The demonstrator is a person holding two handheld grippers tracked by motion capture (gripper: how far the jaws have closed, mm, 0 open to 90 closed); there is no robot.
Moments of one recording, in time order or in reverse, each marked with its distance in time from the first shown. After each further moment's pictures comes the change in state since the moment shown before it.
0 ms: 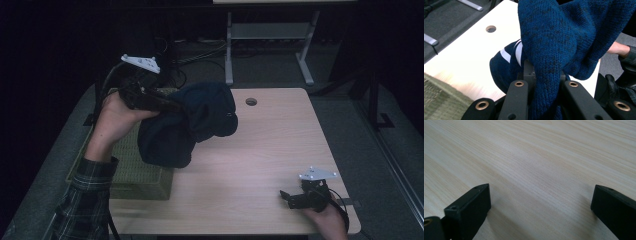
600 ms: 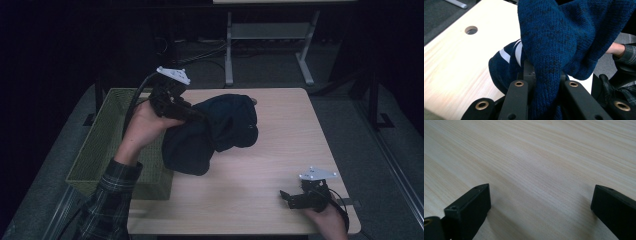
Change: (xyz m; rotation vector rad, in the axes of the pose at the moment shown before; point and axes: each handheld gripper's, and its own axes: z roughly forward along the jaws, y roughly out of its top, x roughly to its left) left arm -0.014 0.008 0.058 0.026 -0.079 0.021; right arm 0.000 0.000 0.000 0.000 0.000 0.000
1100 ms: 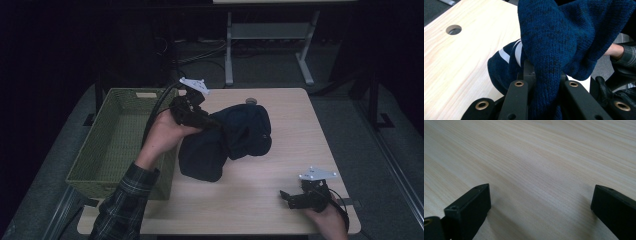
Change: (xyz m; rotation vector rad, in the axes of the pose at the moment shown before) left arm -0.007 0.001 0.046 0.000 -0.048 -0.011; right arm 0.000 0.000 0.000 0.000 0.001 0.001
